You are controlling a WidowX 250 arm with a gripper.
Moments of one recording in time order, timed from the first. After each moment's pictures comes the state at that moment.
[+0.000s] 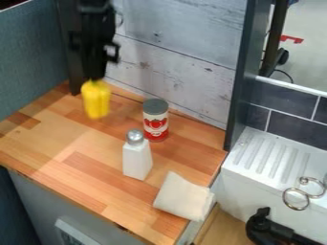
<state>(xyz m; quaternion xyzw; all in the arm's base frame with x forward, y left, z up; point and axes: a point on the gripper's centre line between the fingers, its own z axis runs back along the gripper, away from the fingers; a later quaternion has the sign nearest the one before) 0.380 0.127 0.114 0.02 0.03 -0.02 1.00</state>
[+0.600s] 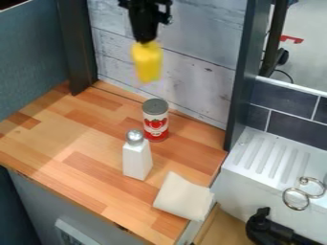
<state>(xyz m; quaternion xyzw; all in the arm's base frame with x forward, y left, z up) 0.393 0.037 0.181 0.02 -0.07 -0.15 0.99</state>
